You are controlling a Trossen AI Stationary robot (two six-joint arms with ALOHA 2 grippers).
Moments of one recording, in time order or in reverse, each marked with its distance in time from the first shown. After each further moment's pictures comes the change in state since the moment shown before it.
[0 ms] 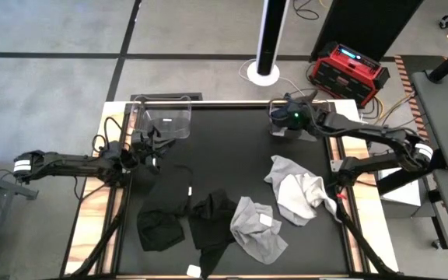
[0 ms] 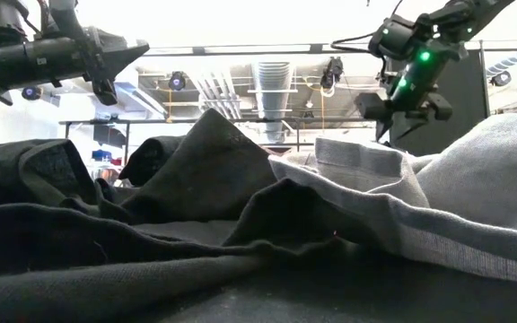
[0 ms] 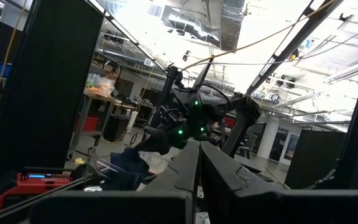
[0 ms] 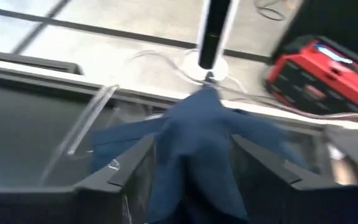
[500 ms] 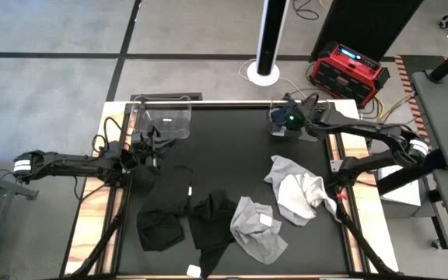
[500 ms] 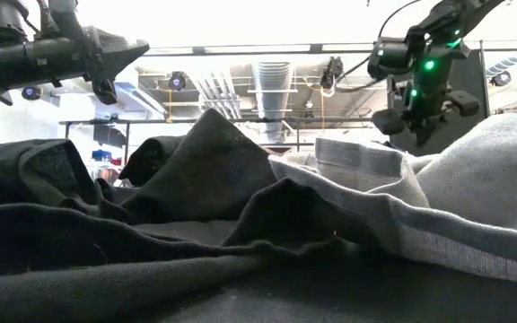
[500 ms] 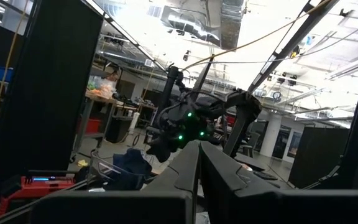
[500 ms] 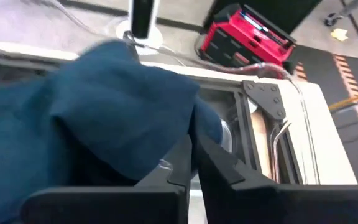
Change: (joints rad) left arm 0.000 0.000 0.000 0.000 -0.001 0.025; right arm -0.022 0.088 0.038 -0.298 0.135 0.192
